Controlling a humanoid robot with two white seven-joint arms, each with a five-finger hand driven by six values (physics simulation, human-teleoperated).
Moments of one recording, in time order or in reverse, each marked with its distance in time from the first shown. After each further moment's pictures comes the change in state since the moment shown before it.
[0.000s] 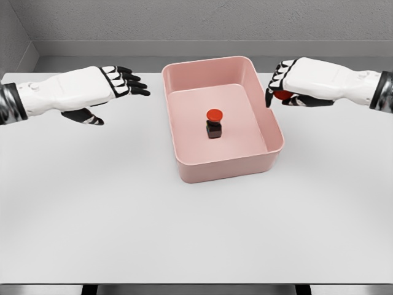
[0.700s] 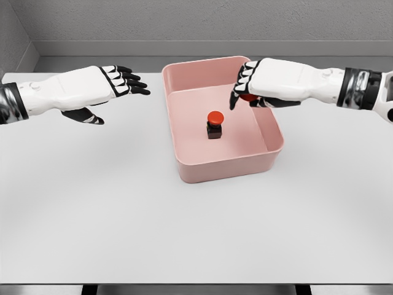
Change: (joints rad) left arm -0.003 -0.008 -0.002 0.011 -0.007 0.000 0.000; right arm -0.072 0.098 0.069 -0.034 -0.001 0.000 0.024
